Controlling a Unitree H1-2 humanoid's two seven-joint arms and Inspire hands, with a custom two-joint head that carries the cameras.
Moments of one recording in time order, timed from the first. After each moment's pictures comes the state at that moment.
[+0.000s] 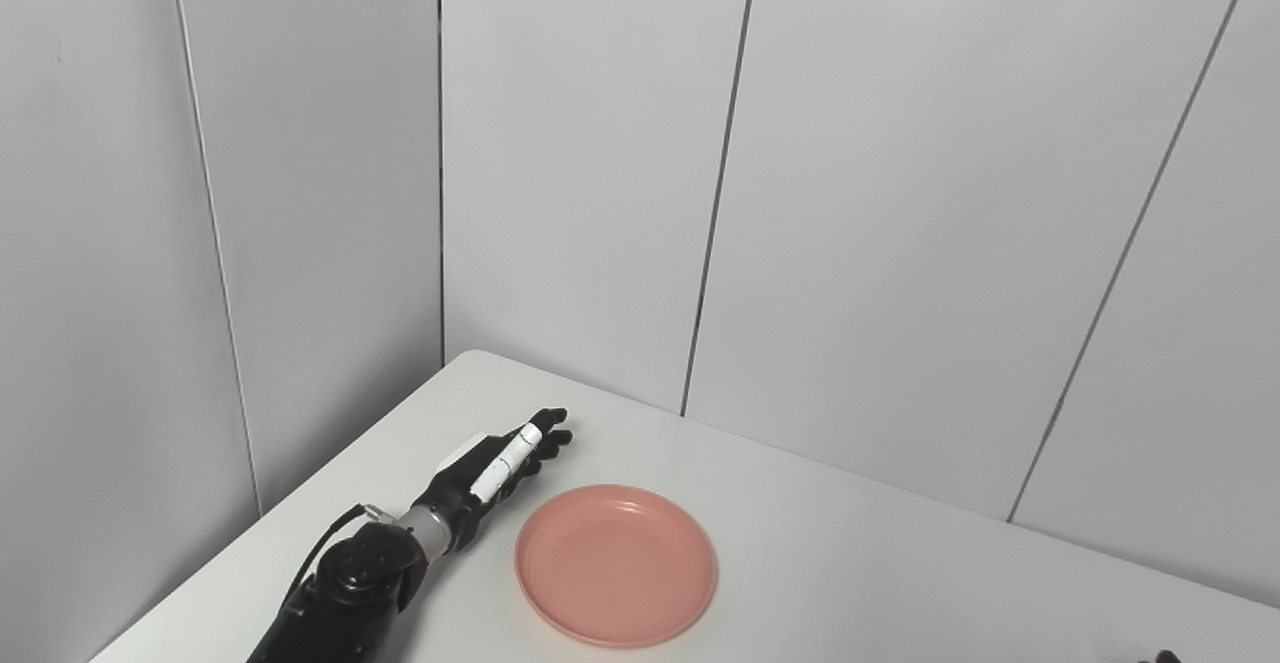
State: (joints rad) left arm -0.40 0.39 0.12 0.49 -0.10 0.01 -0.29; right arm -0.11 -0.18 -0.08 0.09 0.15 -0.08 0.16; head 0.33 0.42
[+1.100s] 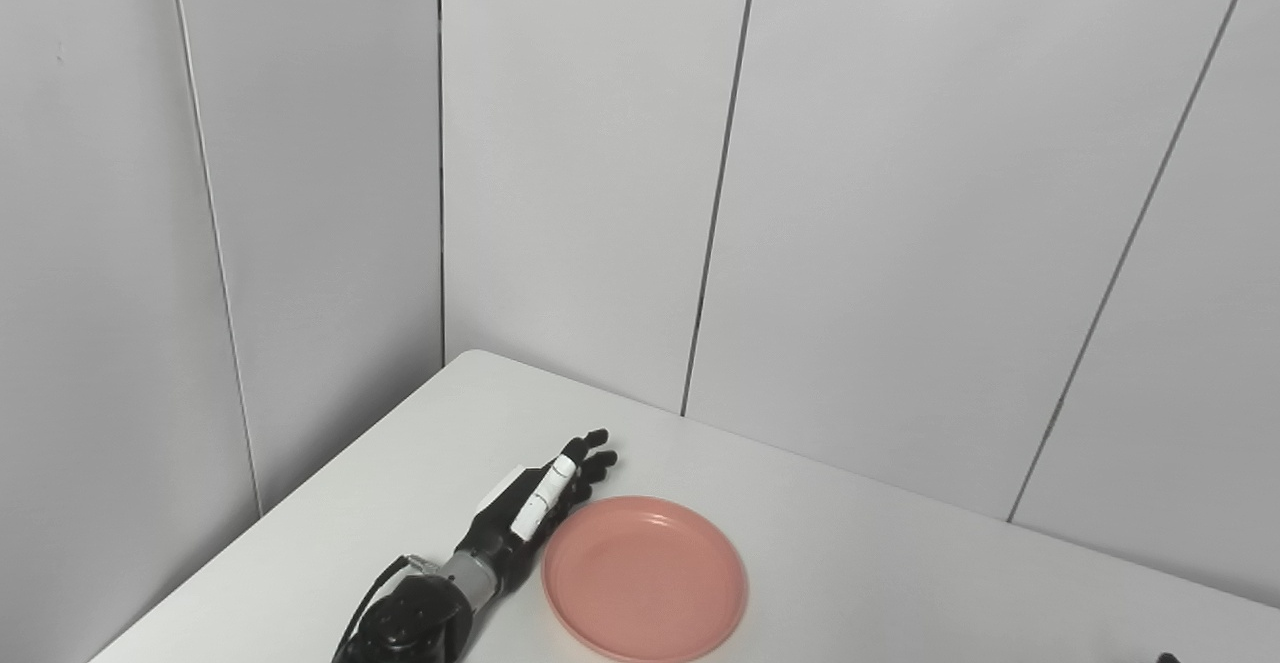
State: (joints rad) left arm -0.35 0.27 0.11 0.43 -0.17 -0.05 -0.26; right arm -0.10 -0.18 -0.08 0.08 0.13 -0.08 0.16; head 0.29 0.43
